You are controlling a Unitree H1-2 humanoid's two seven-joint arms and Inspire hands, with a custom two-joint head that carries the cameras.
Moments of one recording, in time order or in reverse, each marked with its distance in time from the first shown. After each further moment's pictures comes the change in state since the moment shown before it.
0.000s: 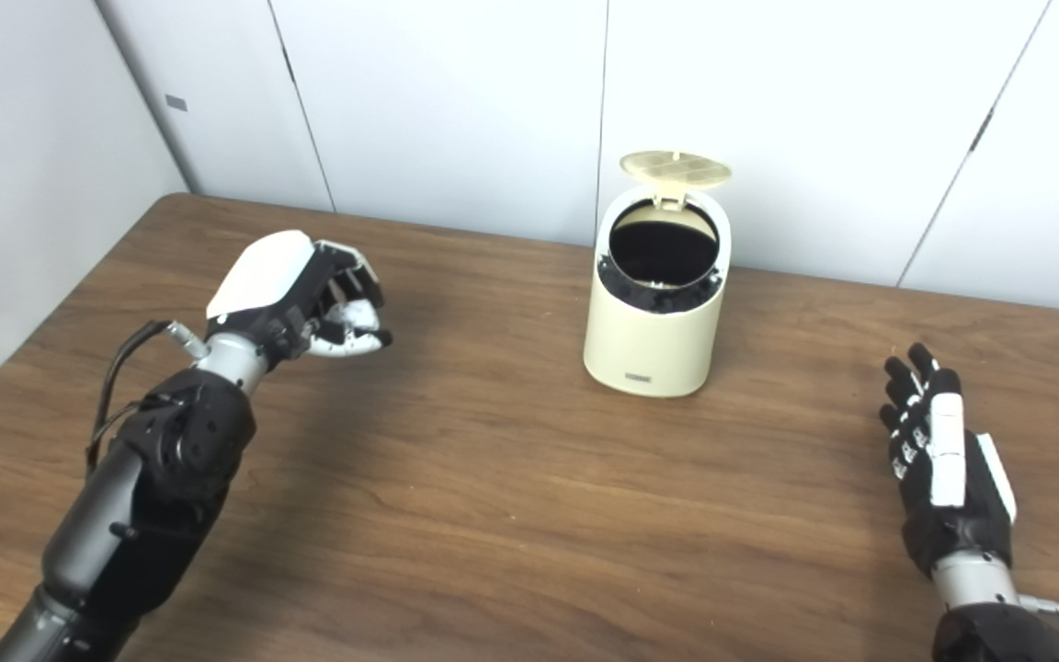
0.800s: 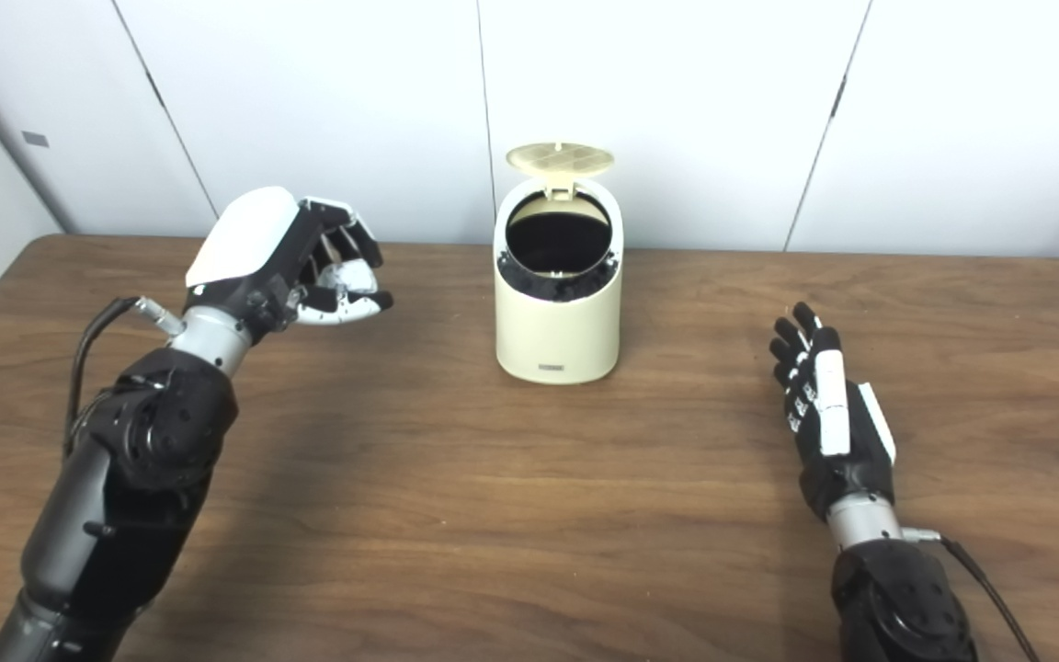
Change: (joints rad) left arm -0.163 -0.097 -0.069 0.022 -0.004 -0.067 -0.029; right arm 0.015 0.040 -0.006 0.004 -0.003 -0.049 -0.022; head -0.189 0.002
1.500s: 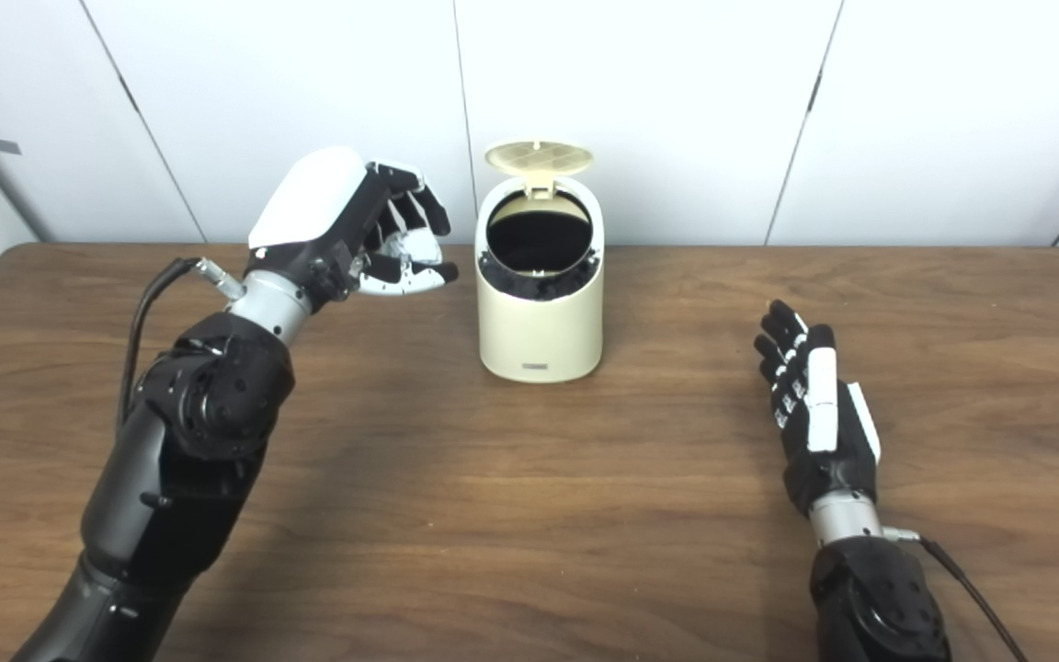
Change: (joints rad) left arm -0.106 -0.093 -0.087 0.037 0.068 -0.001 -0.040; right arm 0.009 0.034 -0.011 -0.001 0.000 -0.021 -0.030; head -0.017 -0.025
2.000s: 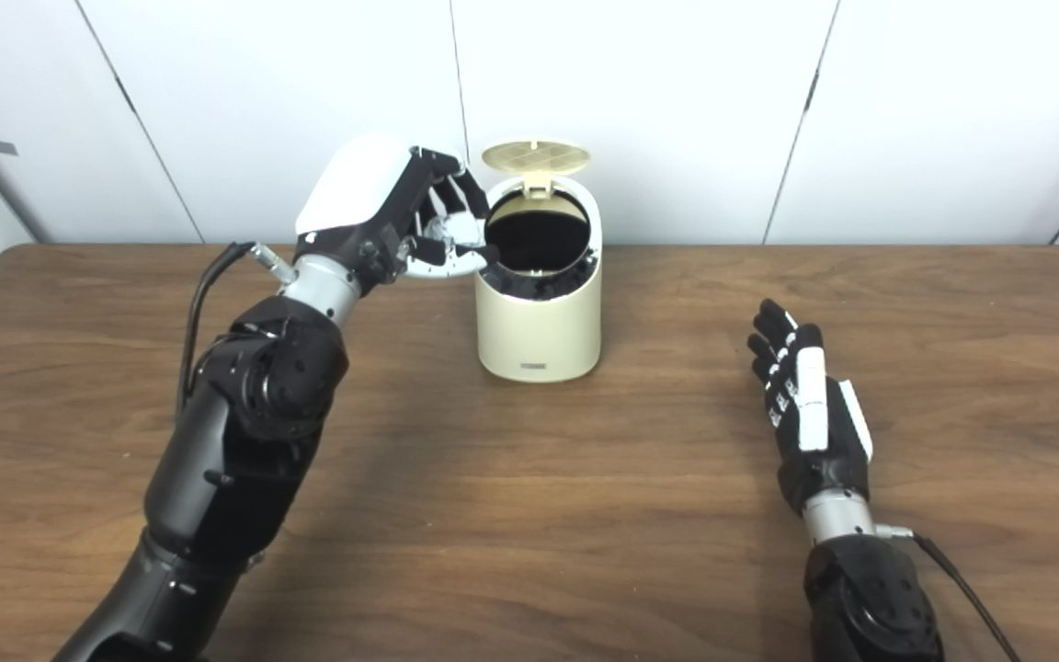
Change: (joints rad) left arm -0.046 -0.106 -0.001 0.092 0.032 -0.008 0.085; right arm -0.001 -0.001 0.010 0.003 -0.012 -0.007 -0.001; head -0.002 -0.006
